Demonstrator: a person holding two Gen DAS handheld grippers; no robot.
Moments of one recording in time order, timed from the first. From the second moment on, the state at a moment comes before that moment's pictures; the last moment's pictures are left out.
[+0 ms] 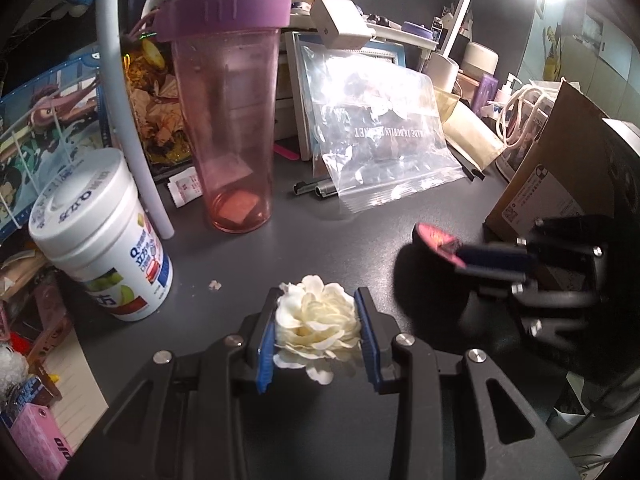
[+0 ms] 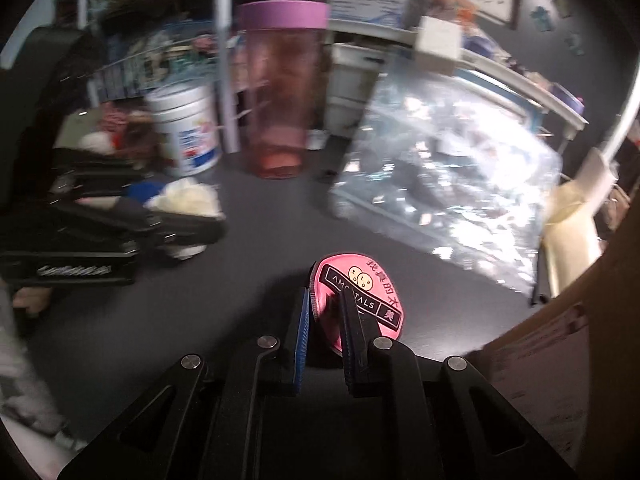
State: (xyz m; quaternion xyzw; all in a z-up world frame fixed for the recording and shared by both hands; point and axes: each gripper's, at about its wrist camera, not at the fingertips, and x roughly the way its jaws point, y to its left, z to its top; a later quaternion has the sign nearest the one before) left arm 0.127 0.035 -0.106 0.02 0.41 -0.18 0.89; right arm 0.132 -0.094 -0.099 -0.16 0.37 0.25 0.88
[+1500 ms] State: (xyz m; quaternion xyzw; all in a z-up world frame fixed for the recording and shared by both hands) left arm 0.037 -0.025 0.045 0.02 0.27 -0.22 0.93; right arm 0.018 -0.162 0.022 -0.11 0.18 0.27 0.94
